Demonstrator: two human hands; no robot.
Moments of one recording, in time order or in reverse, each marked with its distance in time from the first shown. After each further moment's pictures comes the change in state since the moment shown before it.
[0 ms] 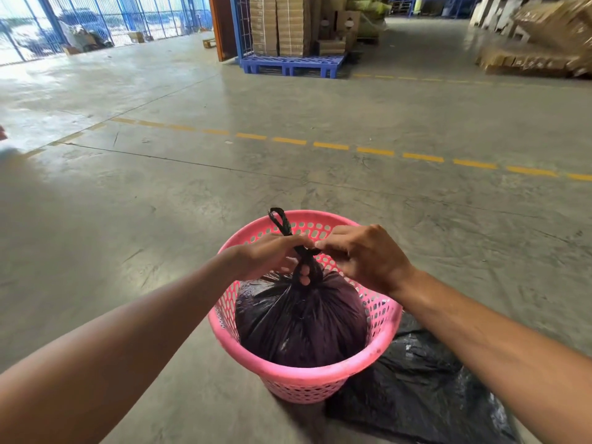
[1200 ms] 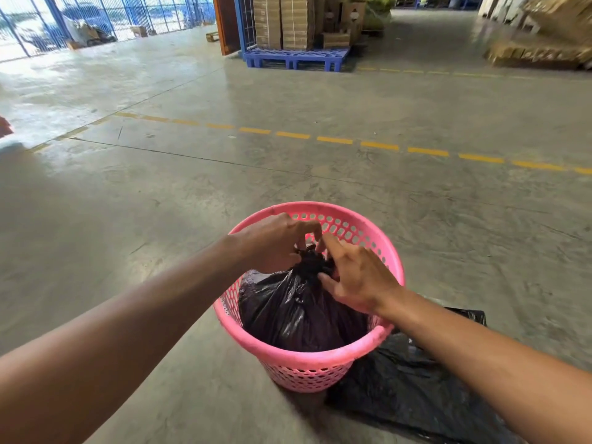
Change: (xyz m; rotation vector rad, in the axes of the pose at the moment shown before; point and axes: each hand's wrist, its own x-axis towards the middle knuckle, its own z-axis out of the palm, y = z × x) left_hand -0.017 0.024 -0.003 1.311 0.125 0.470; right_hand -0.023 -0.028 0.031 0.091 -0.162 0.320
